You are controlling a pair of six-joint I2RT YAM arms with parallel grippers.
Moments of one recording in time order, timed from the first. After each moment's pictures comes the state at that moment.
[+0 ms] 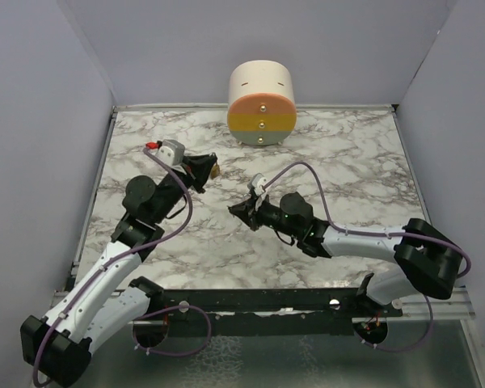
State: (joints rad) left arm -0.49 0.82 0.74 0.32 0.16 -0.24; right arm 0.99 1.44 0.64 0.70 -0.11 0.06
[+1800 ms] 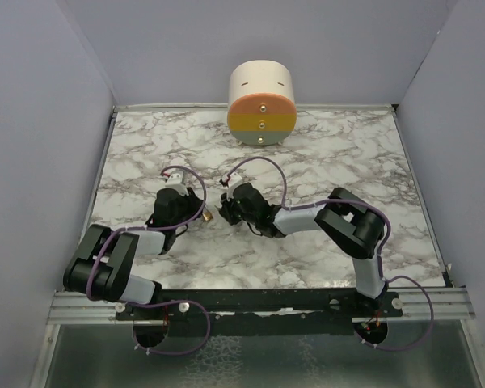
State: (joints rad) left arm -0.27 1.43 0.30 0.68 0.12 -0.42; right arm 0.96 1.99 1.03 0.47 0.08 0.26
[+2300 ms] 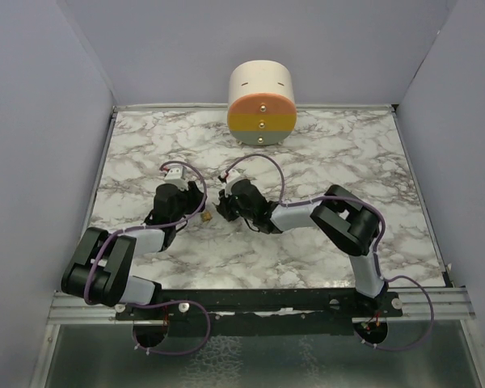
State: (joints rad) left arm -0.27 1.39 0.34 0.63 0.06 -0.37; right arm 0.94 2.03 1.07 0.47 0.06 0.27
